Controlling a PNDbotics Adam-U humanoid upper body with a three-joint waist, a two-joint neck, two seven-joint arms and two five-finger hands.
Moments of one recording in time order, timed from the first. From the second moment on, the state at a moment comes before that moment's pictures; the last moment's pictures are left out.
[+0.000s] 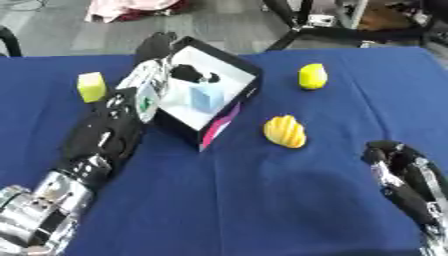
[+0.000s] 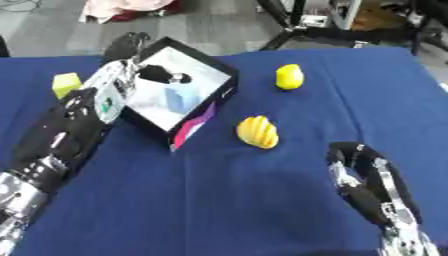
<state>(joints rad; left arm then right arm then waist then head) -1.03 0.24 -0.20 -0.85 -0.93 0.45 -0.15 0.03 -0.16 0.07 -1.78 0.15 -0.13 0.07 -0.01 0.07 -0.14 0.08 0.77</state>
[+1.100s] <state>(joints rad) -0.98 0.52 -0.09 -0.73 -1.34 0.28 -0.59 0.04 -0.16 0.06 -1.77 0.16 -0.13 0.06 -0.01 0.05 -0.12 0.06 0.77</state>
